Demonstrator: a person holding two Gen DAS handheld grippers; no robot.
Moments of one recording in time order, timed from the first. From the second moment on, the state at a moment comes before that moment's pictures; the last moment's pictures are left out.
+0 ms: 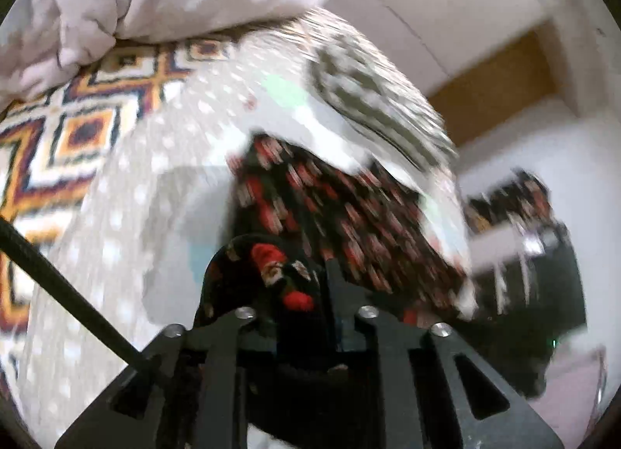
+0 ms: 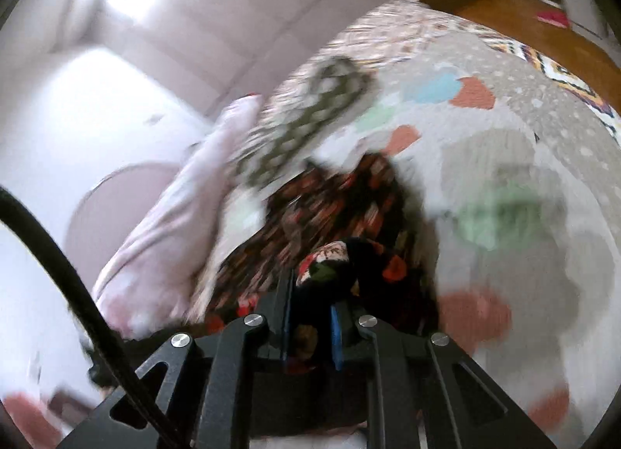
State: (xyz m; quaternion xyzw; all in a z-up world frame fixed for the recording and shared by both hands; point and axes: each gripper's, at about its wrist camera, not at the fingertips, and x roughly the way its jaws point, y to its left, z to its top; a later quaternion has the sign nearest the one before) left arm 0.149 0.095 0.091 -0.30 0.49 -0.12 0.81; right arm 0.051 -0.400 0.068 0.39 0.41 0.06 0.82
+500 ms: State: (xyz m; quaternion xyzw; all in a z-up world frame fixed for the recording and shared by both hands) left arm 0.129 0.117 0.102 -0.34 0.44 -0.20 0.80; right arm 0.038 -0.373 0.092 0.29 0.37 0.07 0.88
